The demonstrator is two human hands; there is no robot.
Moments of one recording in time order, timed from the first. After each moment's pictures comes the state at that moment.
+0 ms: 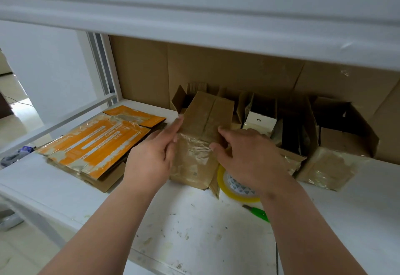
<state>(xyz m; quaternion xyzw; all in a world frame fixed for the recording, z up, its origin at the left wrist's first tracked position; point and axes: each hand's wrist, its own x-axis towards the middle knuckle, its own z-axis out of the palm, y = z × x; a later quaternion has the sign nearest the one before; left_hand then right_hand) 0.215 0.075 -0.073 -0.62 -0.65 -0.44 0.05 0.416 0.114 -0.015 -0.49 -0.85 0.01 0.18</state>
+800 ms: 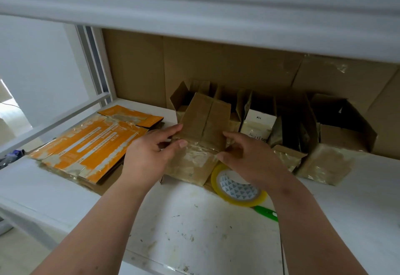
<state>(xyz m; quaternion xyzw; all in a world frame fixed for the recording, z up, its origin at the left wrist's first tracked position) 0.199 0.082 -0.069 -0.58 -0.63 -0.50 -0.12 0.422 0.127 -0.037 -0.53 -0.77 0.26 0.22</state>
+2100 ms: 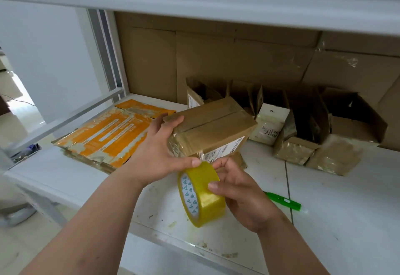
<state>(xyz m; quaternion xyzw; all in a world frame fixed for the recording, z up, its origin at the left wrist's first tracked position) 0.164 0.054 -0.069 -0.64 -0.65 -0.35 -0.21 0.387 0.058 -0.093 -0.27 -0.54 0.73 0.32</state>
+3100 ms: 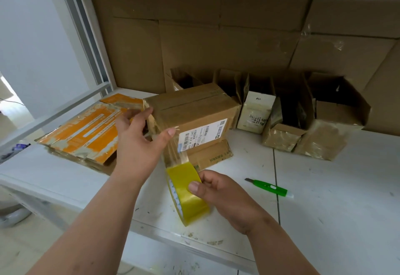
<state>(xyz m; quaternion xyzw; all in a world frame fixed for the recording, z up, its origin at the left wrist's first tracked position) 0.197 0.052 -0.081 -0.50 -0.68 -0.53 -0.09 0.399 0.044 -0.112 -0.37 -0.64 0.63 0.24</state>
